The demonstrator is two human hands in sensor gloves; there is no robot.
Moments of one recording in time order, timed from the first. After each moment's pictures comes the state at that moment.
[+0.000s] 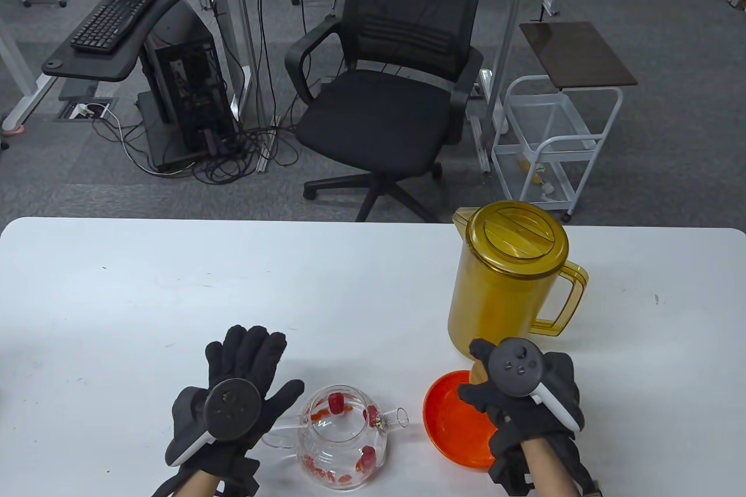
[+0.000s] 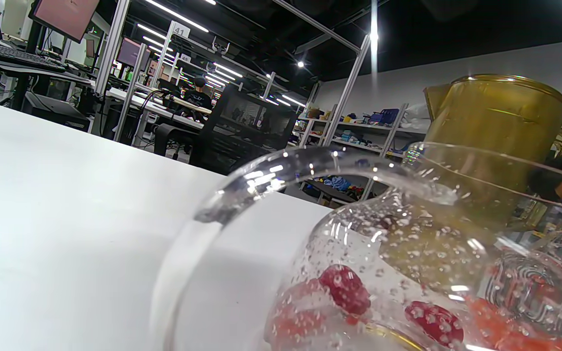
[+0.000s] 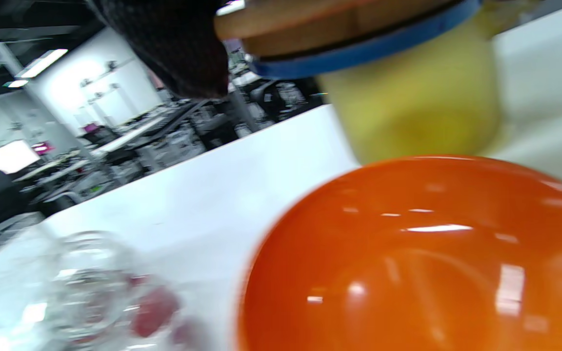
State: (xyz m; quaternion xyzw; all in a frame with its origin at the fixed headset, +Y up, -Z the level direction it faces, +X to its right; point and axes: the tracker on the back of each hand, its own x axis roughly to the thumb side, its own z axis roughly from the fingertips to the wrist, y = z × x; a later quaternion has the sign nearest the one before) left_hand -0.214 -0.694 -0.291 0.04 -0.12 0.19 0.97; right_hand 0.157 -0.652 -0.315 0.08 0.07 0.97 0.21
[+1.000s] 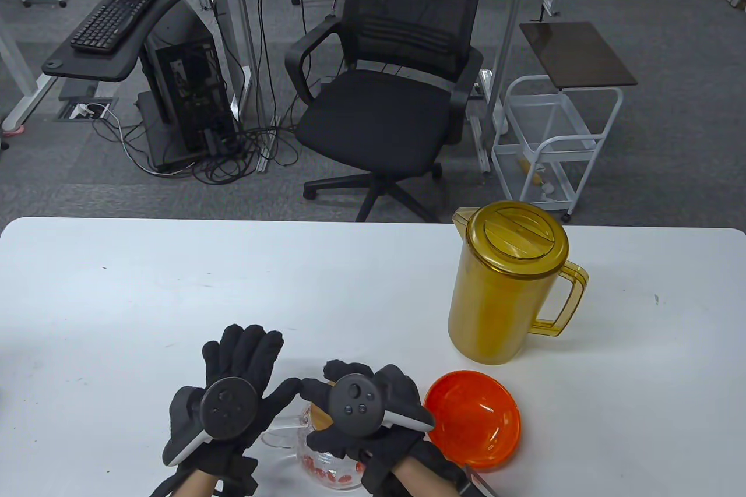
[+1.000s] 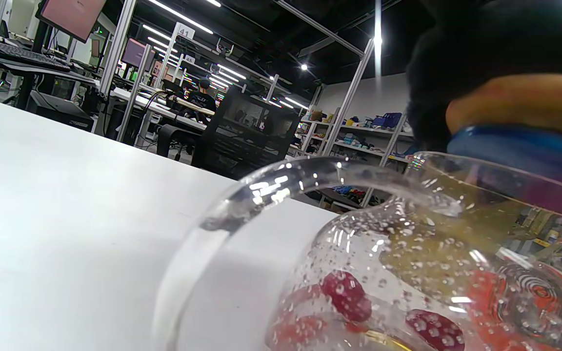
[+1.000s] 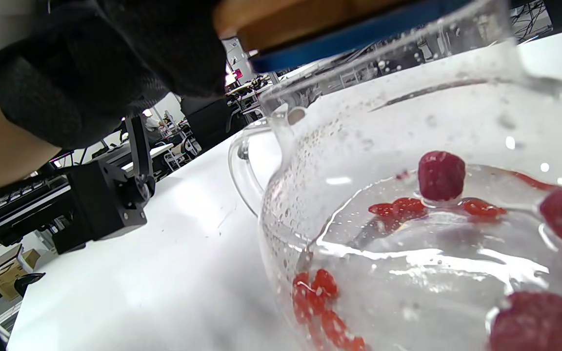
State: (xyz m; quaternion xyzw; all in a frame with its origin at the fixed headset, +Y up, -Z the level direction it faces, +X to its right) left_hand -0.217 -0.693 -0.291 0.04 -0.12 0.20 0.97; right_hand -0.016 -0.674 -0.290 0.35 0.10 0.91 0.20
